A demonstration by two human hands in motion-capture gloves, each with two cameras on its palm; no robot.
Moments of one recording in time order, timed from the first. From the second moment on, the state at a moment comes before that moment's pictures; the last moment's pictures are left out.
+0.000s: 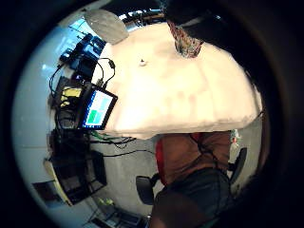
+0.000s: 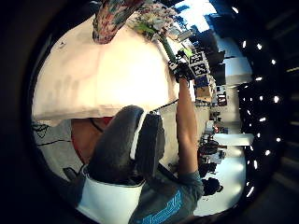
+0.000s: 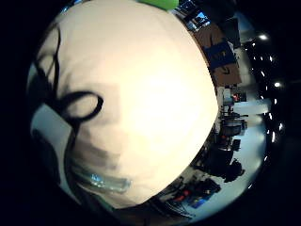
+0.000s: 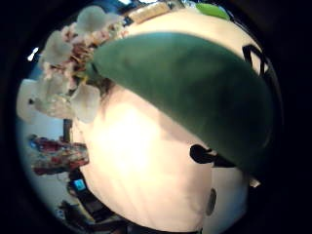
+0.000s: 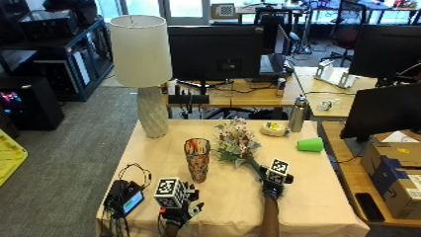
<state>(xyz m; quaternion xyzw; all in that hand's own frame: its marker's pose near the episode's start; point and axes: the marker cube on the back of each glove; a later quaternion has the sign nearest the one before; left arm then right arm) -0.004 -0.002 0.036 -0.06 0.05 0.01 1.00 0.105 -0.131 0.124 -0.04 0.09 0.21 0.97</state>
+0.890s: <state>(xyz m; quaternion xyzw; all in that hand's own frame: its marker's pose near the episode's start) 0.115 -0.132 0.007 -0.03 0.31 0.09 0.95 0.080 -0.139 0.072 0.17 -0.46 0.09 0.86</state>
